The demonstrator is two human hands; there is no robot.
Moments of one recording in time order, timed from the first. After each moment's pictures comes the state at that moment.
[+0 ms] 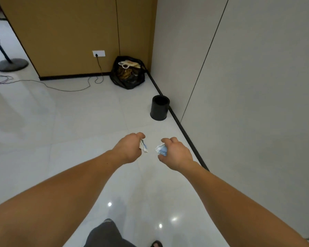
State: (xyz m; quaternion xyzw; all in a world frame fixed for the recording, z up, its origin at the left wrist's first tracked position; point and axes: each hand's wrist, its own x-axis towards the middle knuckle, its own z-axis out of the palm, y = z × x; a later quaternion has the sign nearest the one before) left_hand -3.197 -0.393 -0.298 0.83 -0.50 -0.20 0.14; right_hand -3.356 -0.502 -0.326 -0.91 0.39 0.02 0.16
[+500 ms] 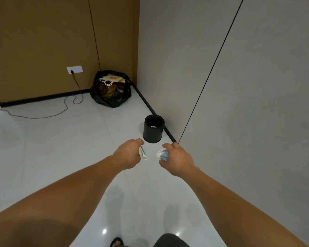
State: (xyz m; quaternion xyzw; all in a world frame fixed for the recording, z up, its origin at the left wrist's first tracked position) left_hand -2.954 -0.642 -0.318 0.80 -0.55 -0.21 0.12; right_hand -3.132 -0.726 -0.332 -0.87 0.46 0.02 0.16
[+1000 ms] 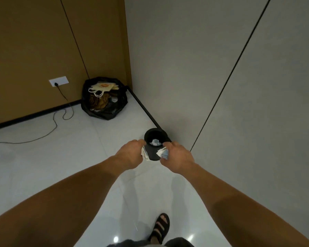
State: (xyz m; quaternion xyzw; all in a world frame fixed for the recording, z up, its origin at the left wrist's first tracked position) left_hand -2.828 -0.931 -0.335 0.78 -0.58 -0.23 0.05; right_hand -3.002 -1.011 -0.367 -0.86 0.47 0.03 0.19
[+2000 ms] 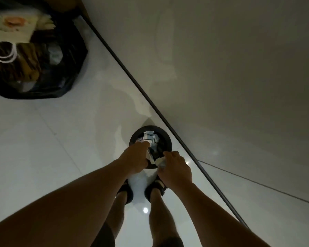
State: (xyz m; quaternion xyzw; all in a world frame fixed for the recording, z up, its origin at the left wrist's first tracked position) left_hand -2.652 -1.422 -0.695 0.68 -0.55 -0.48 -0.05; right_hand -2.819 -1.419 -0.703 -0.70 0.60 0.16 0.35
